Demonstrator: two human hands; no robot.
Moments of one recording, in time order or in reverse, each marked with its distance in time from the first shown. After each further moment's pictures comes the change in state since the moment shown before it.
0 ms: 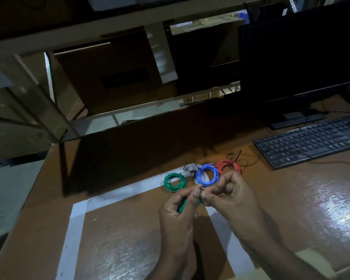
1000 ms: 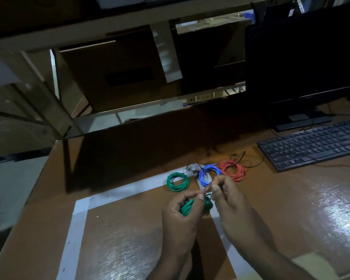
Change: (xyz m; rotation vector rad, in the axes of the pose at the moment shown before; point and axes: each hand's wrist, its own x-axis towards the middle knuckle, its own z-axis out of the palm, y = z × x) left_hand 0.002 -0.009 -0.007 0.050 -0.038 -0.025; right_hand -0.009 -0.012 0.014 -0.437 -0.026 -0.031
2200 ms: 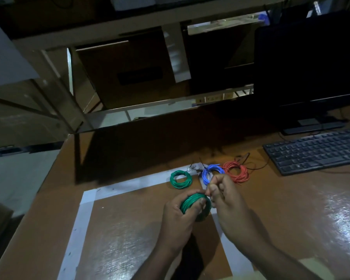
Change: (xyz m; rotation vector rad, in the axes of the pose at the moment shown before) left_hand 0.008 -0.027 -0.017 0.128 -0.124 -0.044; right_hand 0.009 0.022 0.004 0.083 -0.101 -0.031
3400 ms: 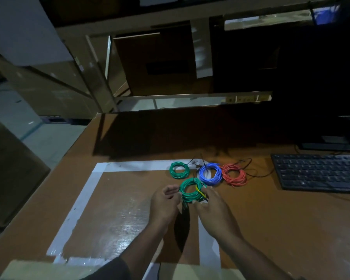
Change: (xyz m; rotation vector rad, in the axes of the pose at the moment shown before) left_hand 0.019 -0.060 0.015 0.135 0.451 -0.298; right_hand 0.022 0.074 -0.015 -0.319 -0.240 0.117
